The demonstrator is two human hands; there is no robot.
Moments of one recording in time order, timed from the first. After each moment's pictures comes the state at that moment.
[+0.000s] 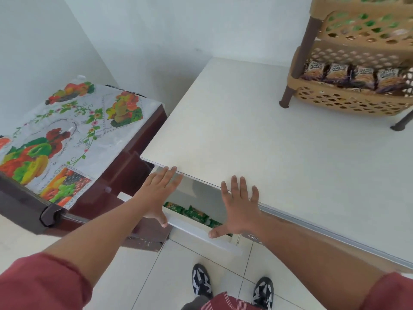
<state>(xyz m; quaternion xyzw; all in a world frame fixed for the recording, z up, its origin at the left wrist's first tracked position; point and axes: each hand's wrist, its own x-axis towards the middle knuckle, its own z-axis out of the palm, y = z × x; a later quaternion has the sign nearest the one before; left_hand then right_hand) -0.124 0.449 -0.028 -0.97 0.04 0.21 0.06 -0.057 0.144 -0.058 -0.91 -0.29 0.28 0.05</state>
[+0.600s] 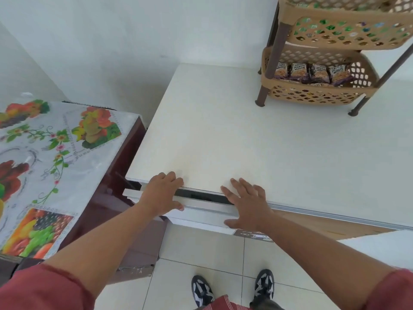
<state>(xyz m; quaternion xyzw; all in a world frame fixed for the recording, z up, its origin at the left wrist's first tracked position) -0.060 0.458 -0.034 -0.99 0.13 0.09 0.00 -0.059 0.142 -0.061 -0.95 -0.26 0.18 0.03</state>
